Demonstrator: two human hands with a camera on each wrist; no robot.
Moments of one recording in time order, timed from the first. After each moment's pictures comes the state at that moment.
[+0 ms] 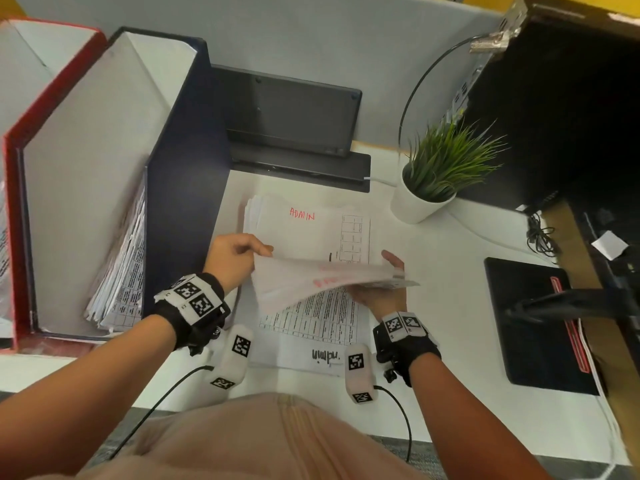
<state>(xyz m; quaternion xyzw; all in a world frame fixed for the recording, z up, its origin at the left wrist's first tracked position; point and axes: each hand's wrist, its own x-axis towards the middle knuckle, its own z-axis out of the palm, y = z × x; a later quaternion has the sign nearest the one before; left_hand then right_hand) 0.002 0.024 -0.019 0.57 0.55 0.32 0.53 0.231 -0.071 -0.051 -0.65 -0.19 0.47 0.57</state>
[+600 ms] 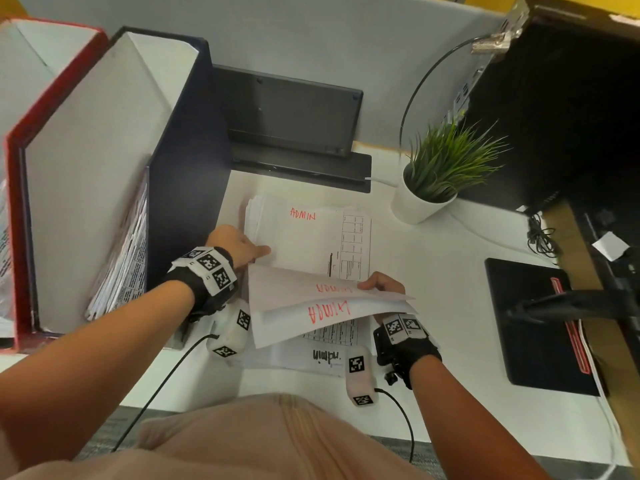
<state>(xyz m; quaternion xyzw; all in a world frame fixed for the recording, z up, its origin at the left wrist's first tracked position) 0.007 0.060 -0.016 0.59 0.70 0.06 0.40 0.239 -0.069 -0.047 -0.67 -0.09 0.53 0.52</state>
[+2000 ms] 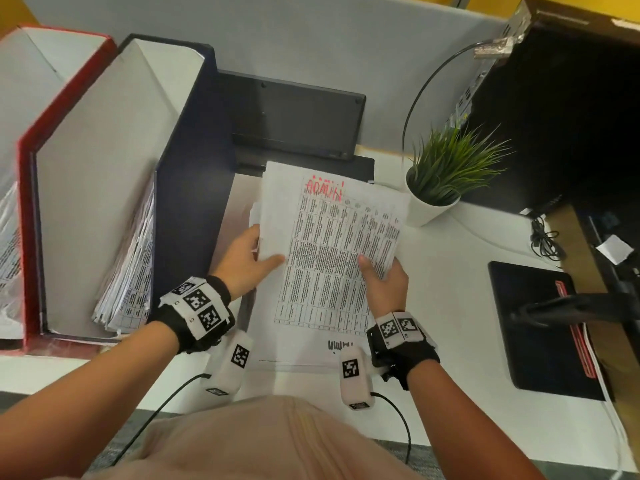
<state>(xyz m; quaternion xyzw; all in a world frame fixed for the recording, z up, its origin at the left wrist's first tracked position) 0.008 0.017 0.003 0.62 0.53 0.25 0.53 0.211 -0.063 -0.027 -0.72 -0.27 0.33 0.55</state>
